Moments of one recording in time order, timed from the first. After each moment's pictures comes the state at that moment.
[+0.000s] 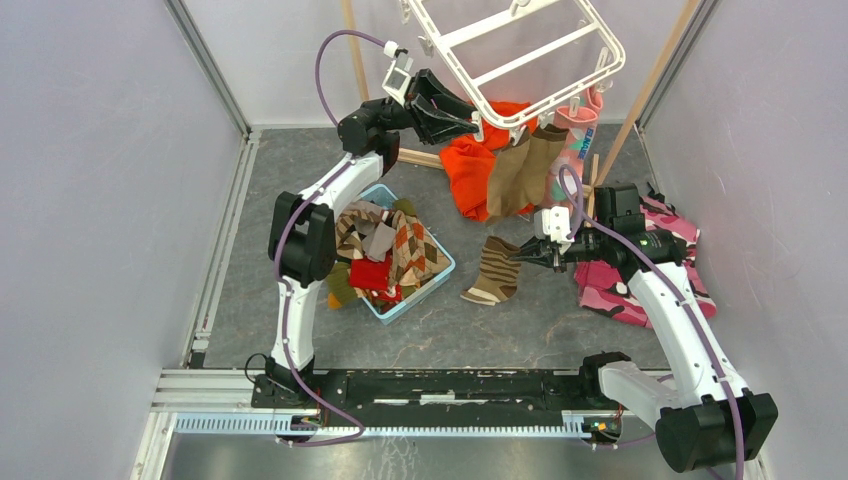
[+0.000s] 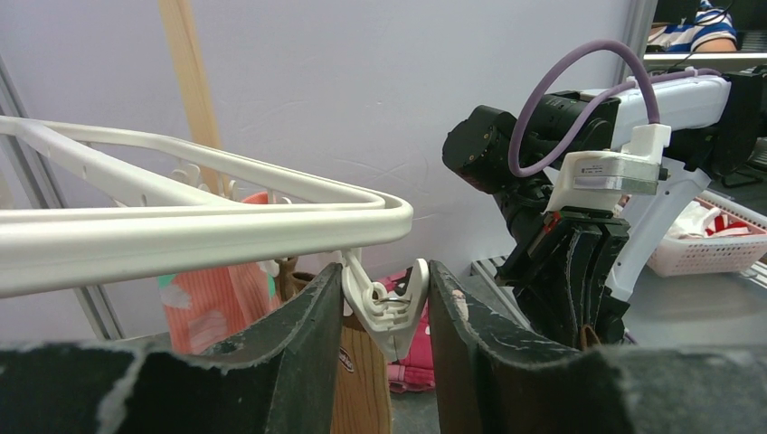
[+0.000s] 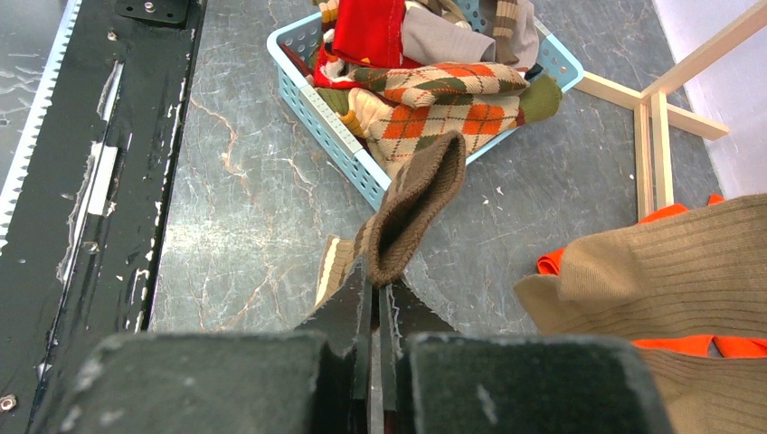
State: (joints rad) left arm -0.44 2.19 1.91 1.50 1.14 -1.11; right arm 0.15 1.02 0.99 -0.83 -1.17 -1.08
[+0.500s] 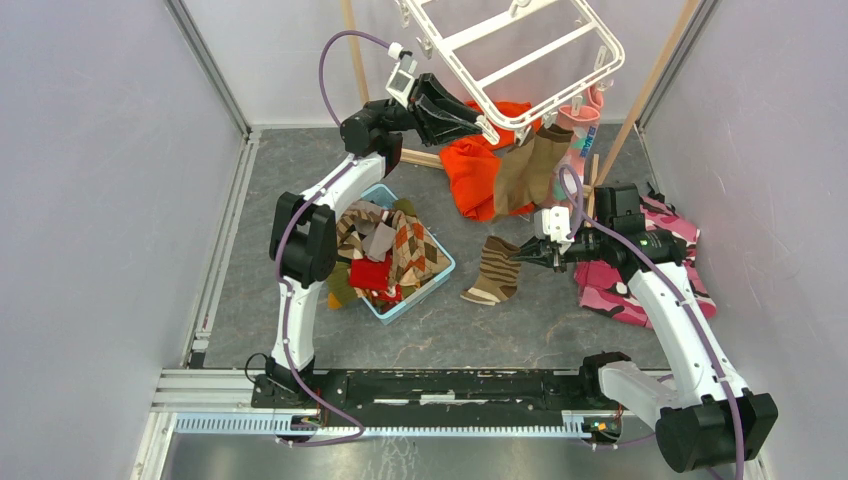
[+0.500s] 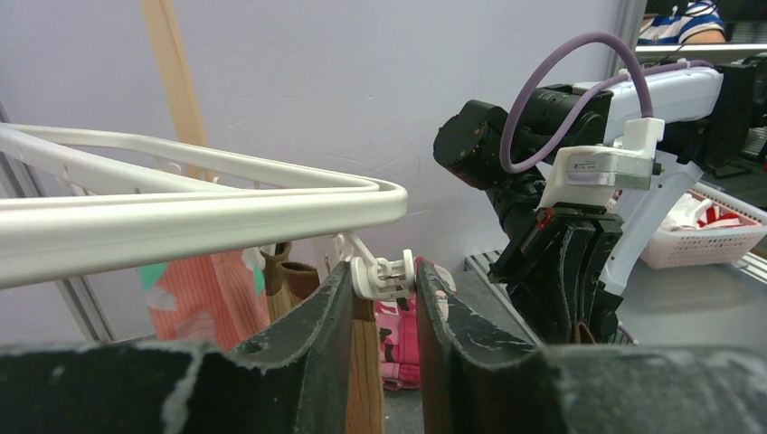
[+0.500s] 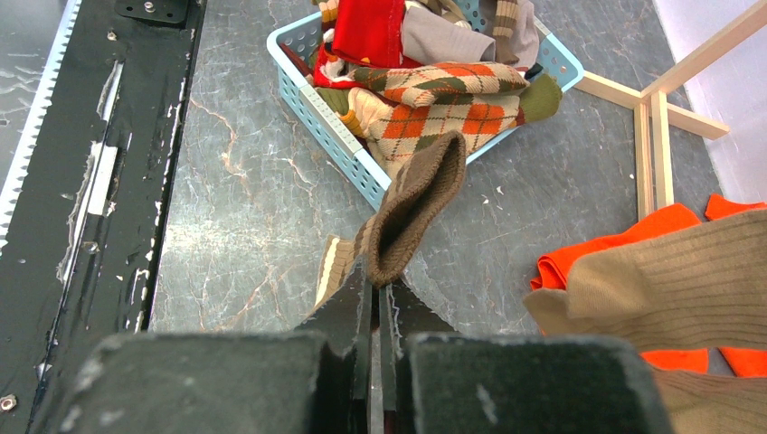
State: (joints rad) left arm -0.45 2.19 1.91 1.50 1.15 -1.11; right arm 0.15 1.02 0.99 -0.83 -1.17 -1.08
